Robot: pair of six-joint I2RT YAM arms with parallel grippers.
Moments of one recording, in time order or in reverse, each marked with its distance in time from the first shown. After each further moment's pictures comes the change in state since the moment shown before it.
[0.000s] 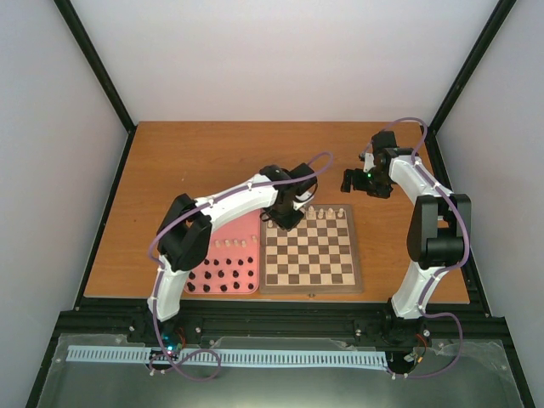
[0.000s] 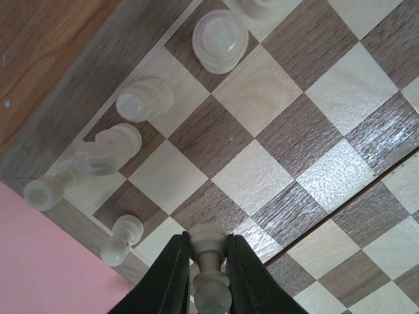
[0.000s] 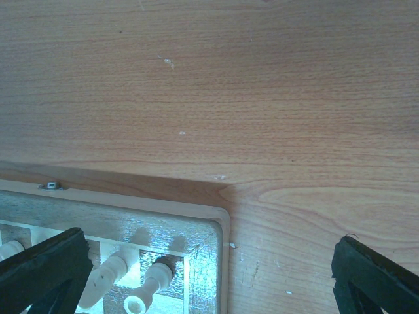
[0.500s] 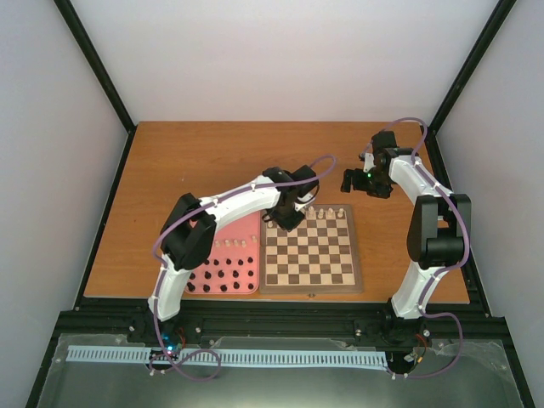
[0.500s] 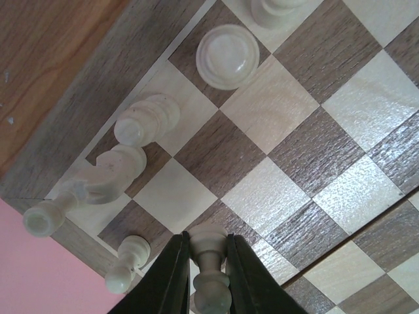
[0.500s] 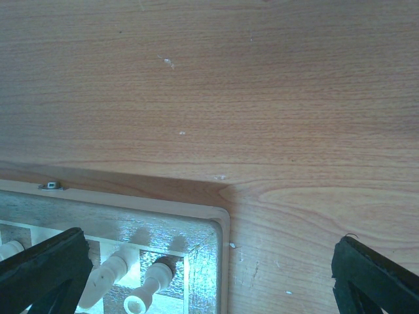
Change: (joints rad) left arm -0.008 0.028 0.002 0.028 -0.036 0.032; right arm 0.000 0.000 0.000 0.000 0.000 0.000
